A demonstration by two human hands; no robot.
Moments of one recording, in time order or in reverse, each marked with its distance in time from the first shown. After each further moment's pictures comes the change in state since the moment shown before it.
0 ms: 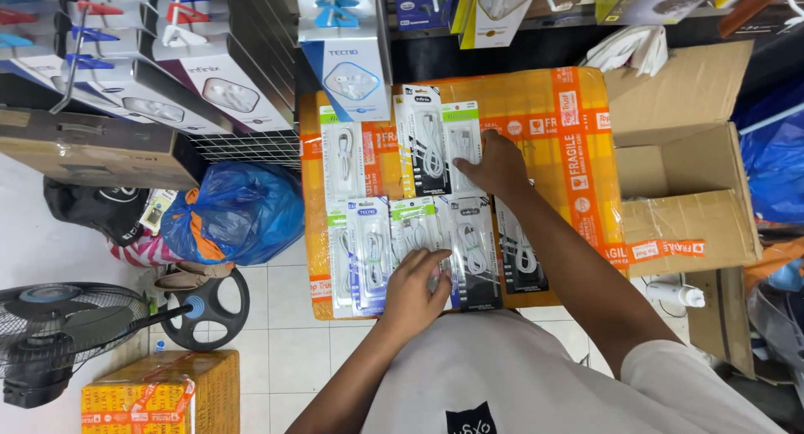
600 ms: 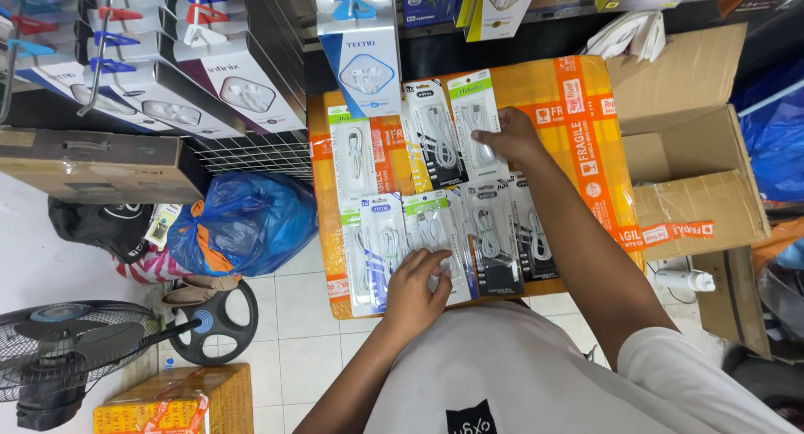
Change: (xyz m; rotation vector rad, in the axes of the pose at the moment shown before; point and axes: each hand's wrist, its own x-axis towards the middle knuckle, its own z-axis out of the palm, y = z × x) left_hand -0.016 -0.021 -0.022 -0.003 -0.028 0.050; right_hand 0.037 0.020 0.003 0.632 -0.044 0.293
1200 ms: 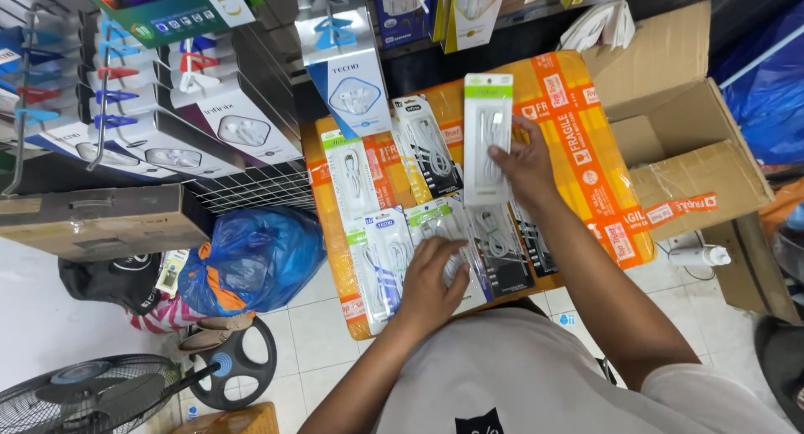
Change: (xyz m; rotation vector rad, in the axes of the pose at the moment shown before) left_hand 0.025 0.006 -0.014 -0.042 -0.066 0.180; right_hand -0.094 0.010 0.006 0.725 0.097 -0.310
